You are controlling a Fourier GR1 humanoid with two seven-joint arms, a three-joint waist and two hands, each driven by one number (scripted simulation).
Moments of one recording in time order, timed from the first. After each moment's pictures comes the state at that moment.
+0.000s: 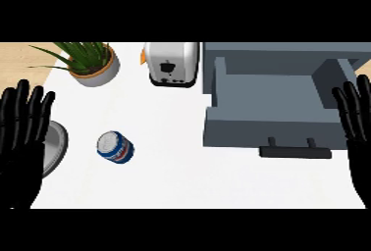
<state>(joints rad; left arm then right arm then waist) 0.02 0.08 0.02 -2.10 0.00 -0.01 -0.02 -0.01 -0.16 -0.02 -2.10 -0.03 0.03 -0.01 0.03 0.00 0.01</state>
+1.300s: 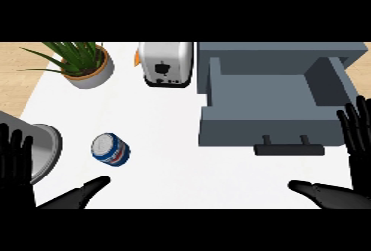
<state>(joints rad) 0.23 0.00 -0.13 -2.25 -0.29 0.46 0.44 0.11 -0.09 -0.10 -2.06 -0.05 -0.03 0.15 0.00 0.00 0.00</state>
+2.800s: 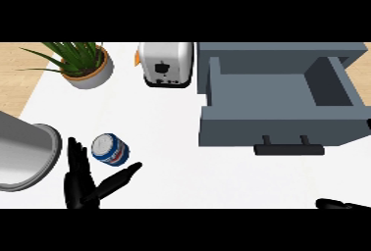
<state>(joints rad) 0.17 0.00 -0.12 -1.51 0.06 0.66 -0.17 0.17 -0.09 -0.21 -2.18 -0.11 0.05 0.20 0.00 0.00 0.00</state>
